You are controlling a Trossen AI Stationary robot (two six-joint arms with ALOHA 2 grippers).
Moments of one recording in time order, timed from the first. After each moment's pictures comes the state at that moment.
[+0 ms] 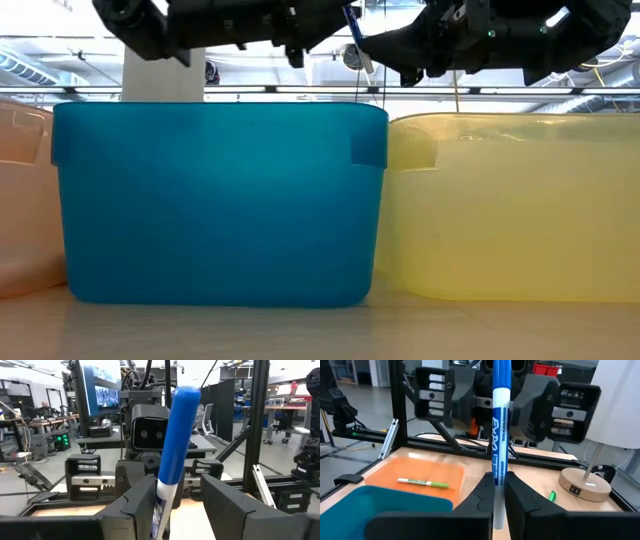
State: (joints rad) left arm -0.05 1.63 0.81 0.94 0.09 0.04; right arm 0.02 1.36 0.52 0.83 -0.08 -0.11
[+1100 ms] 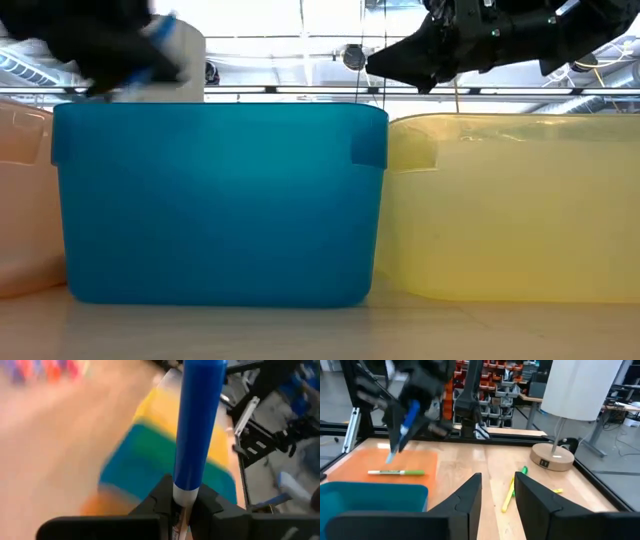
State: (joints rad) left arm -0.63 1.26 0.48 0.32 -0.54 -0.89; right arm 0.03 1.27 0.53 0.64 0.10 -0.06
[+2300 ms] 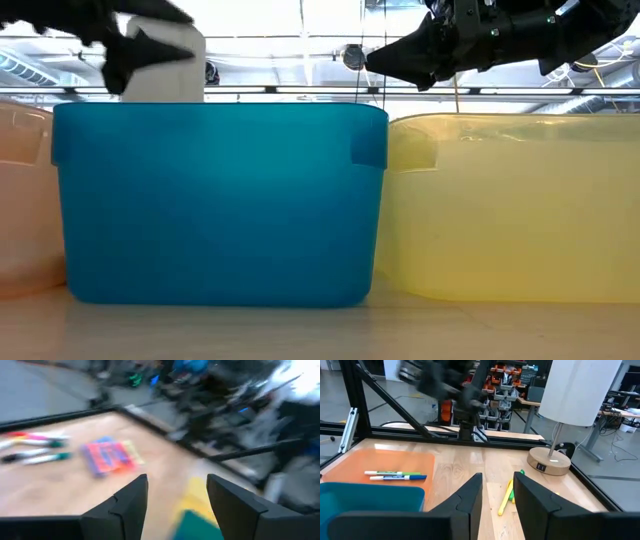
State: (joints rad) left arm -0.46 0.86 0.40 0.26 -0.72 -0.56; right arm 0.03 1.27 0.53 0.66 0.10 -0.09
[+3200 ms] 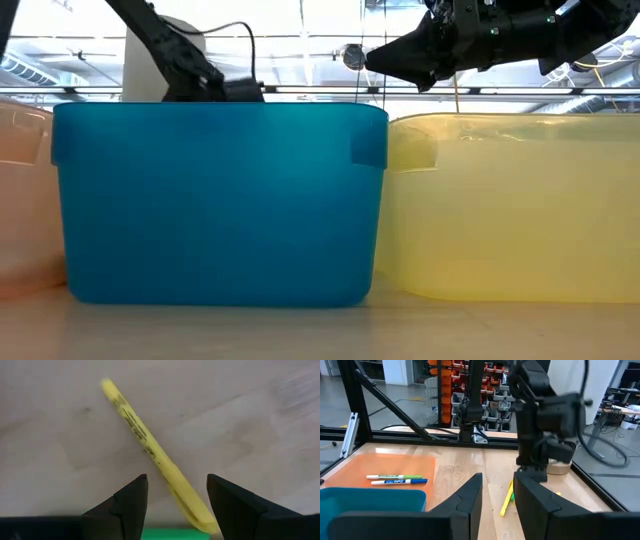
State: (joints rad) left arm 0.47 1.69 0.92 -0.44 -0.04 -0.68; right arm 0.03 1.27 0.53 0.66 0.11 -0.06
